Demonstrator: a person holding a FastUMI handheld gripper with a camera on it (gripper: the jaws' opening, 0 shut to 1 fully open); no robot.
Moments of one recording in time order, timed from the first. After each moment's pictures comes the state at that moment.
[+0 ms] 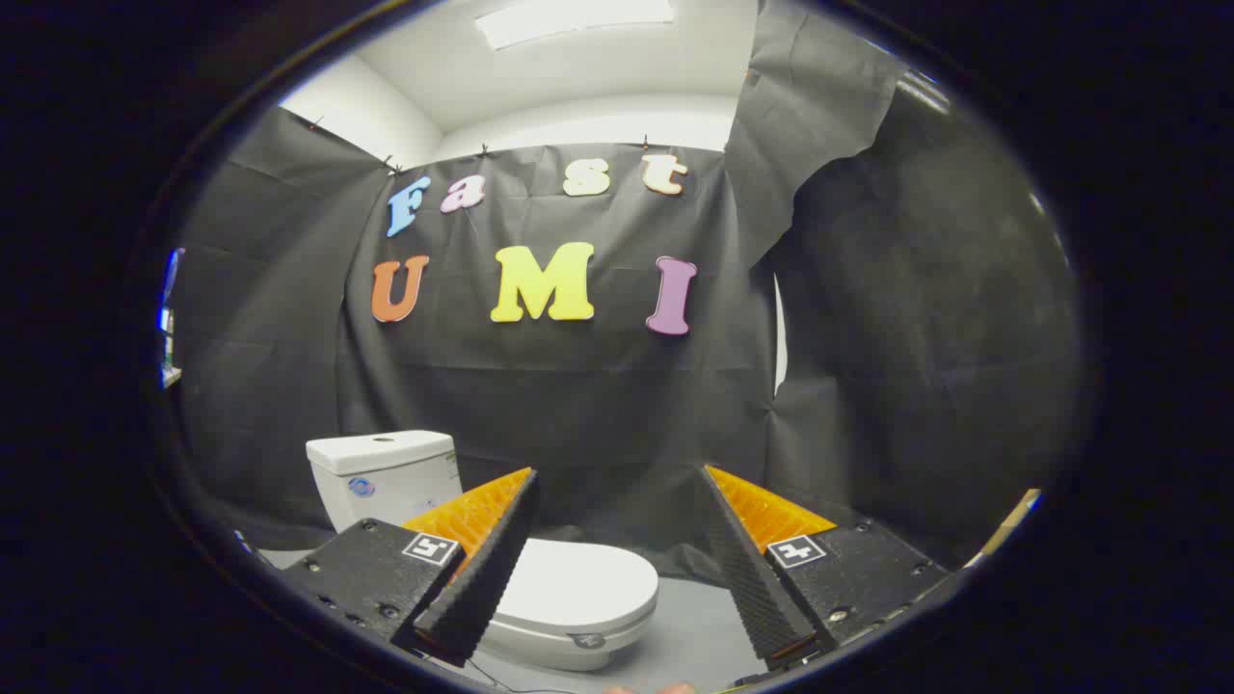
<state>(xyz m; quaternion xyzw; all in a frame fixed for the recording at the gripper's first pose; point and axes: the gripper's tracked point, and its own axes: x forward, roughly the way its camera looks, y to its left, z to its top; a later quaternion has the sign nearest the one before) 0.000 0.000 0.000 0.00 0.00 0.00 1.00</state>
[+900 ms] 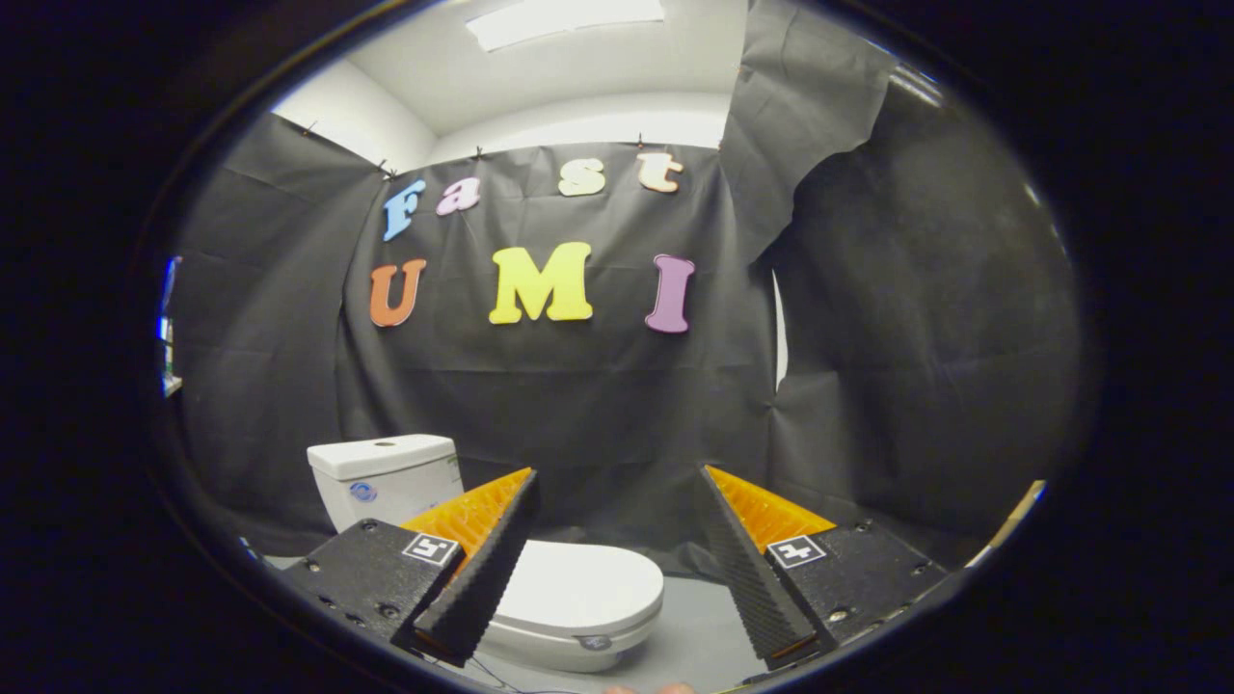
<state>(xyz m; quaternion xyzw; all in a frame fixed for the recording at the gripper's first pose) 0.007 -0.001 -0.010 0.01 0.01 0.00 1.00</state>
